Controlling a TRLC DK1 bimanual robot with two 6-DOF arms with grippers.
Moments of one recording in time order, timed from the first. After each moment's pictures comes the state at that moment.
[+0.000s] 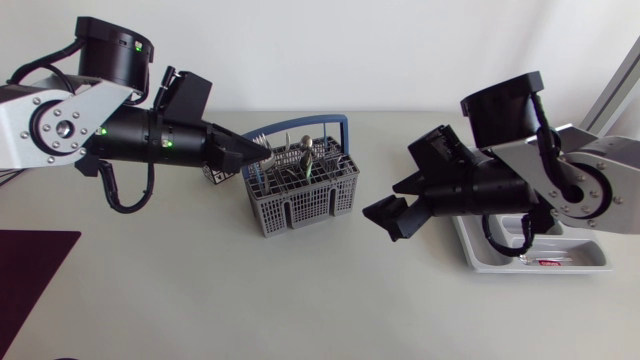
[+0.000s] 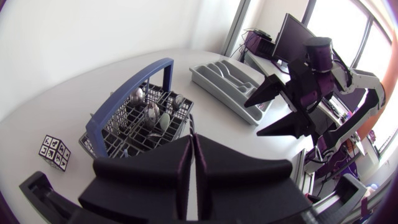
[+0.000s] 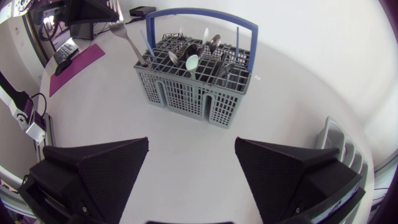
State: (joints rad) left arm -0.32 1.42 1.04 -0.27 0.59 0.13; right arm 0.44 1.30 0.83 -0.29 -0.25 -0.19
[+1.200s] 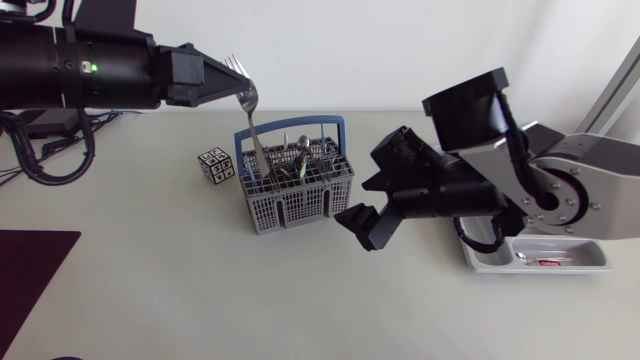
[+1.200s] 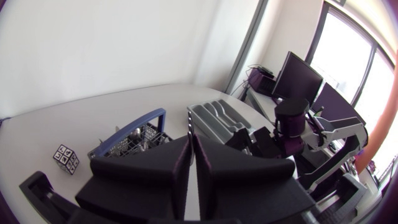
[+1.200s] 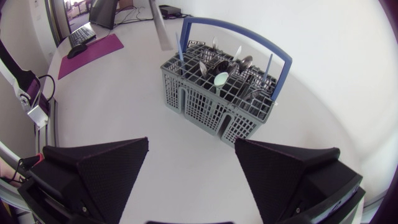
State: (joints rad) left arm -0.38 1.20 1.17 -0.40 0.48 -0.11; right arm 0.58 1.33 0.86 -0.24 -0.20 -0.26
